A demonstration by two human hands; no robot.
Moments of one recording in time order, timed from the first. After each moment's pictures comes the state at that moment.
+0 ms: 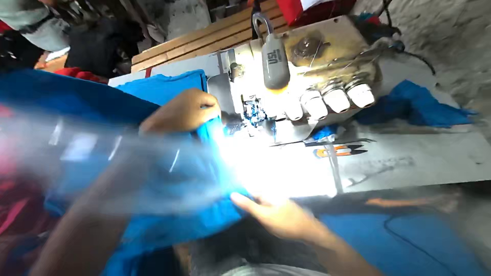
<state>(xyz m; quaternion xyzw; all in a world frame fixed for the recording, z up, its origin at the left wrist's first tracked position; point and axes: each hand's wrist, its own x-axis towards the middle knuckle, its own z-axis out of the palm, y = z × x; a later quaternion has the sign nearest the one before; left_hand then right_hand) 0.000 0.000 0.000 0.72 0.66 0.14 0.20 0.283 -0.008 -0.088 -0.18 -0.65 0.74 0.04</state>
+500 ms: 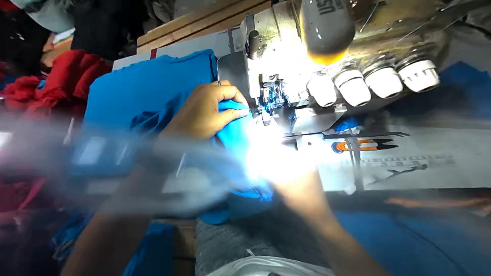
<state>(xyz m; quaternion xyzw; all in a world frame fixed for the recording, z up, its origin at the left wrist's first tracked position) 0.030 -0.018 -0.021 0.70 0.64 0.27 0.18 0.266 -0.003 -0.102 -0.31 -0.63 0.61 0.36</state>
